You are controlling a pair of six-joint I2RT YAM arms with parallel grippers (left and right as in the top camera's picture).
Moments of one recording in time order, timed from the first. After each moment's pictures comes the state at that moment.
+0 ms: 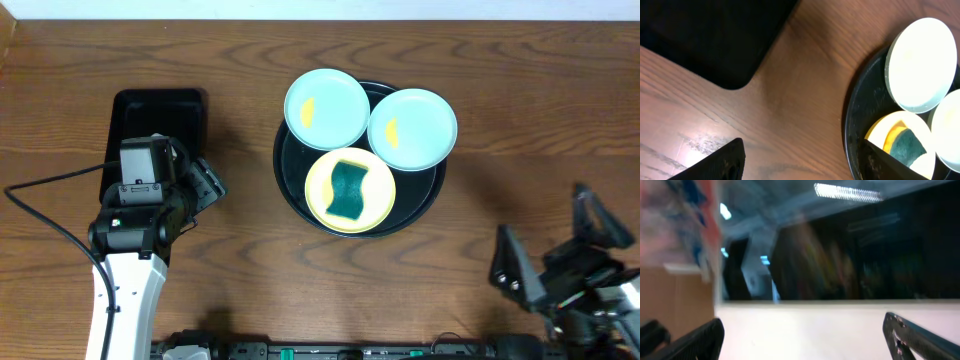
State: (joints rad) left arm 0.05 1.09 0.94 -0.85 0.06 -0.56; right arm 0.02 0.18 0.55 0.20 -0.38 0.31
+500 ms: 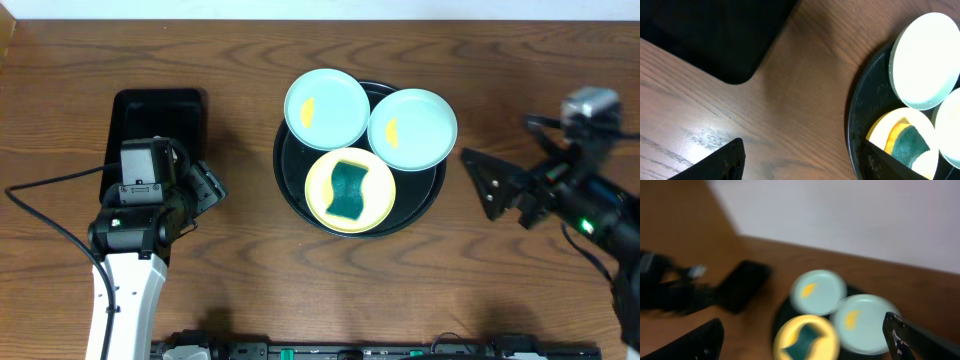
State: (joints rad) left arm 0.05 1.09 0.94 -0.87 0.06 -0.56; right arm 0.02 0.96 1.47 -0.90 -0.66 0.04
